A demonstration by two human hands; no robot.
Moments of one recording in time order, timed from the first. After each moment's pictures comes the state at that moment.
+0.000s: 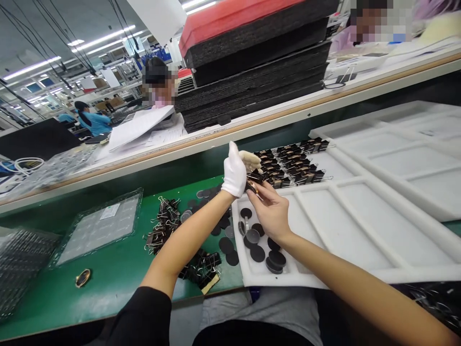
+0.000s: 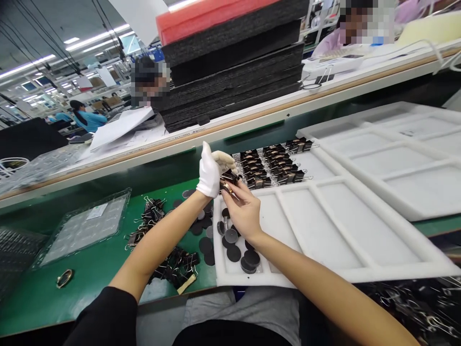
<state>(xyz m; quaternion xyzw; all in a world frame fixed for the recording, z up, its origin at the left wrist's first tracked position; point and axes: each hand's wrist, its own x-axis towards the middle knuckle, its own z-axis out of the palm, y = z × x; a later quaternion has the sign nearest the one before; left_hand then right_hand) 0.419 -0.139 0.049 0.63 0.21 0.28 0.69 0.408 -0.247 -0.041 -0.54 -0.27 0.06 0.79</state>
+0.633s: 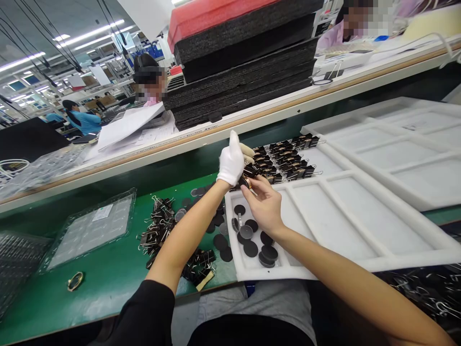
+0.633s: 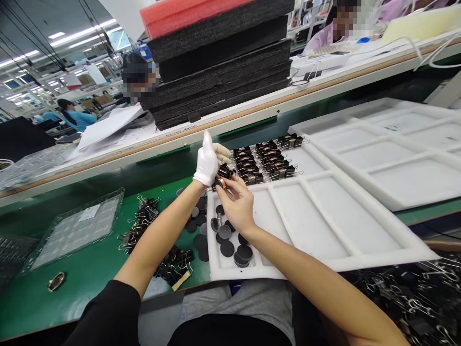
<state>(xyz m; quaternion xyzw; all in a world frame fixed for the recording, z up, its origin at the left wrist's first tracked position) 0.444 -0.123 0.041 0.74 0.20 0.27 0.58 0.416 -0.244 -0.044 -0.52 -0.24 0.06 0.81</state>
